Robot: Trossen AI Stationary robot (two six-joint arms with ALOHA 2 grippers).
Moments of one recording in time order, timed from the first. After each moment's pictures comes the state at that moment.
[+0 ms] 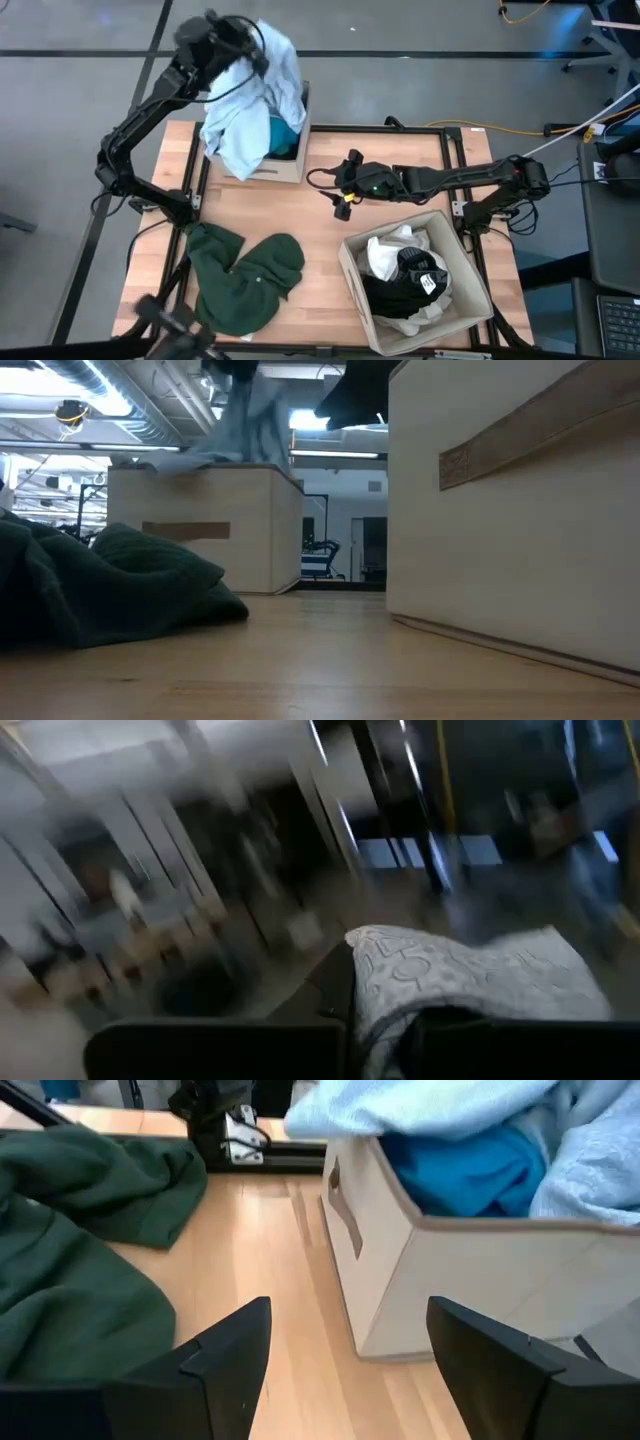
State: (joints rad) left arm 0.85 1.39 1.61 -0.18 -0.16 0.39; right arm 0.01 1.52 1.17 -0.09 0.28 -0.05
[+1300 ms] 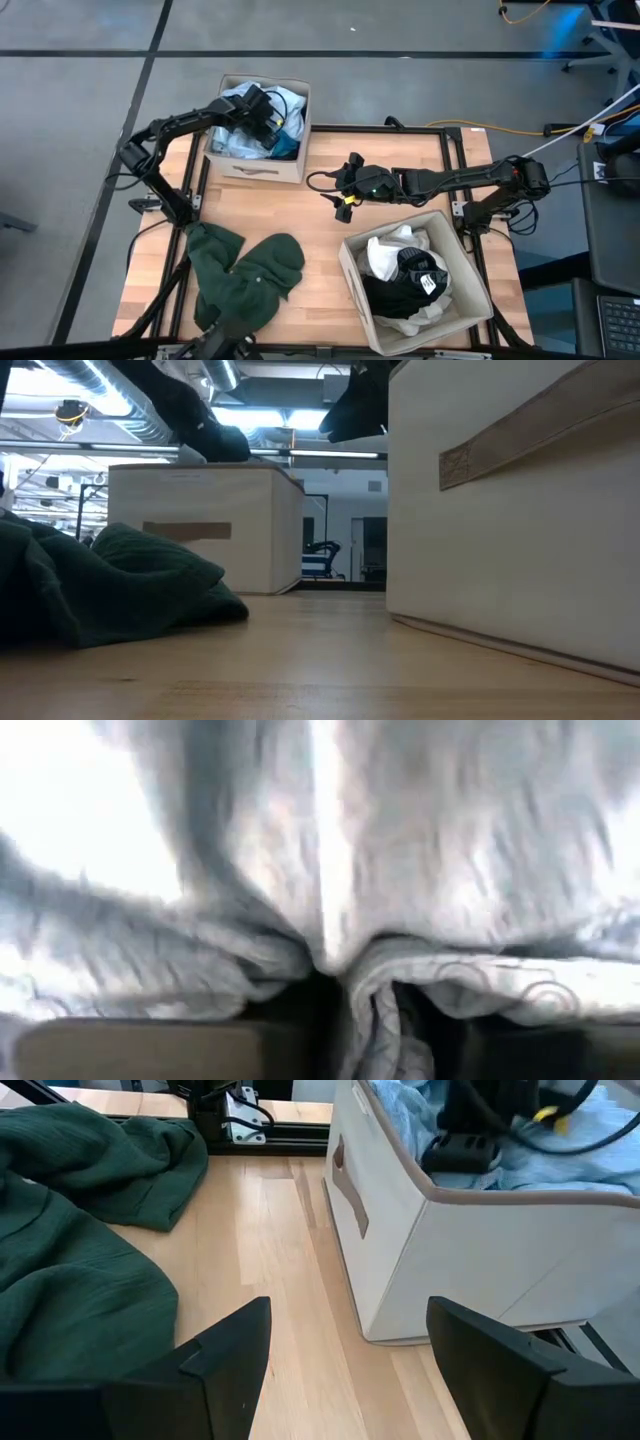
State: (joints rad) left arm 0.84 1.62 1.15 -0.64 -0.11 0.05; right arm 0.01 1.52 1.13 -0.08 0.27 -0.03
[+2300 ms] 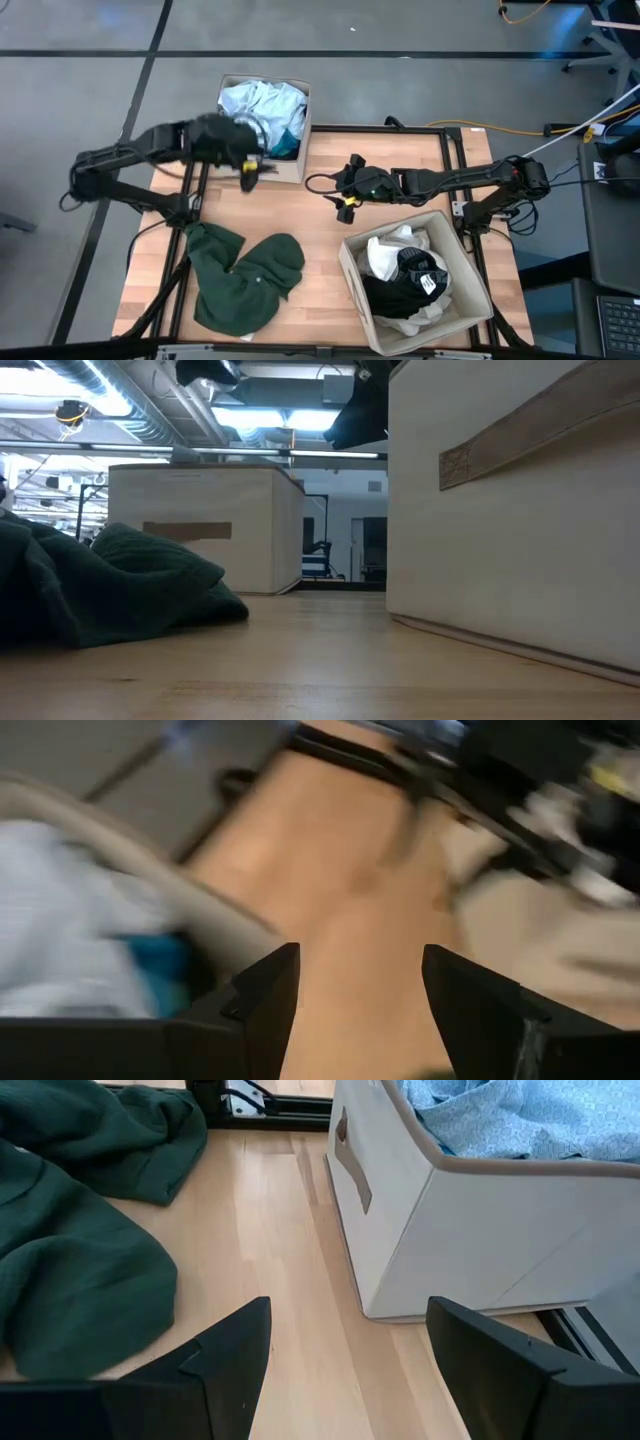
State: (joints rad) left arm 0.23 1.08 1.31 -0.83 -0.08 -0.17; right arm 0.01 1.52 1.13 -0.14 0.27 -0.03
